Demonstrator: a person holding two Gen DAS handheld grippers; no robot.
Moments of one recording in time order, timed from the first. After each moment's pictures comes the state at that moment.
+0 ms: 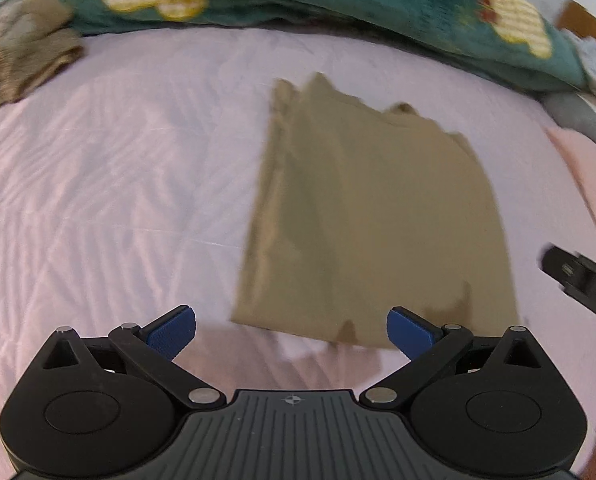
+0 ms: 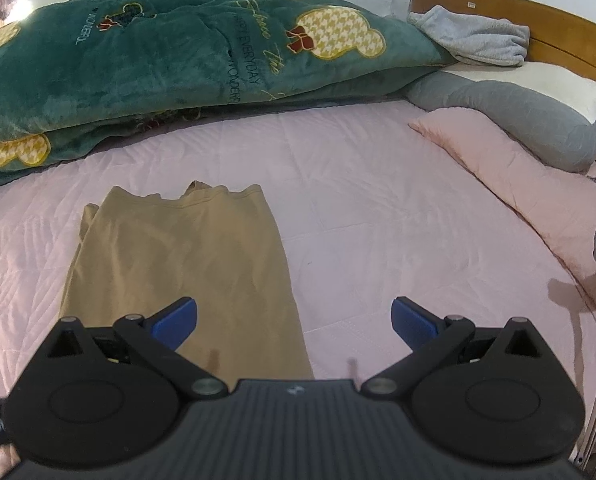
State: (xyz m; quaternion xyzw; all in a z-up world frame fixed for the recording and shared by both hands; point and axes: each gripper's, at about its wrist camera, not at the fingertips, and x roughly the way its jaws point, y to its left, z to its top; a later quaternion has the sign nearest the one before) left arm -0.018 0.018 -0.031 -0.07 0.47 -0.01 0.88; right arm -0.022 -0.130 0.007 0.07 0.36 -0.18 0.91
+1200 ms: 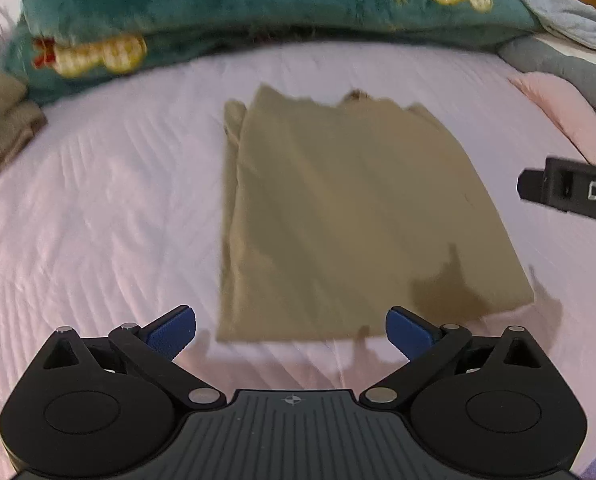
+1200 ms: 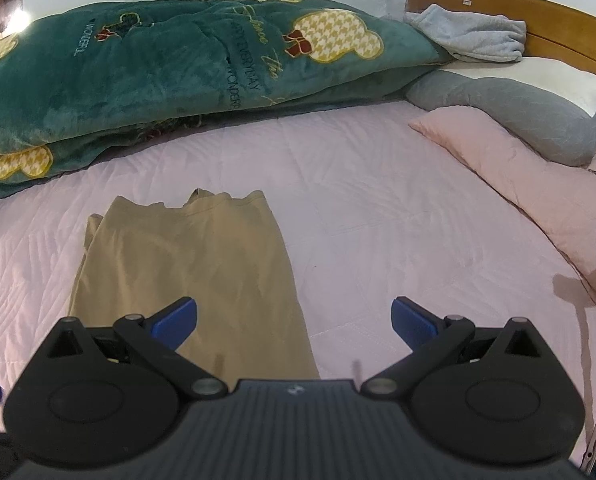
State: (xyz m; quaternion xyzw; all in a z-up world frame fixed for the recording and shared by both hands) left arm -0.023 -0.011 -0.029 0.04 0.45 -0.07 0.89; right arm -0.025 -0.137 0.010 0.08 0.35 -0.18 0.92
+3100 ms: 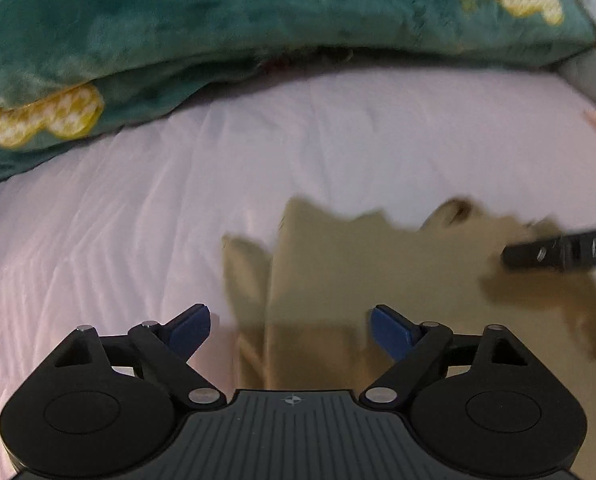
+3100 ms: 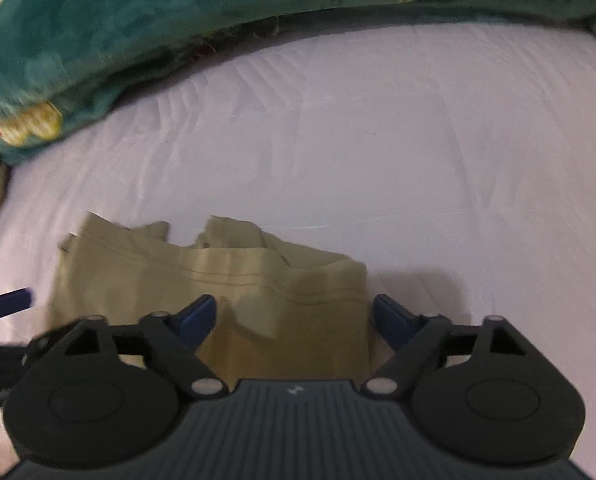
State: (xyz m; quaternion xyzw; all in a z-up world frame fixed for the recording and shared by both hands) left arm 0.227 -0.021 -0.061 0.07 0.44 -0.08 0.89; right arm 0.219 -0.246 -0.087 0.15 0.50 0.05 0.85
